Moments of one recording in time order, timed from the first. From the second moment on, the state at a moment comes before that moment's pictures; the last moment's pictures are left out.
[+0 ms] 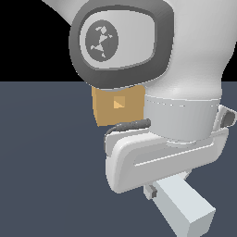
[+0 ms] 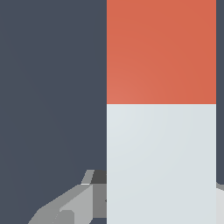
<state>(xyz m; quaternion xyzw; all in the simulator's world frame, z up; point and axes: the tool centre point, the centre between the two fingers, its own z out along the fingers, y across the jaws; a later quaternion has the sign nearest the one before) 0.080 -0.140 0.021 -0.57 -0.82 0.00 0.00</state>
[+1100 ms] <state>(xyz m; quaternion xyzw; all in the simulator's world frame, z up) 0.063 -0.063 0.052 -0.58 -0.81 0.00 0.00</state>
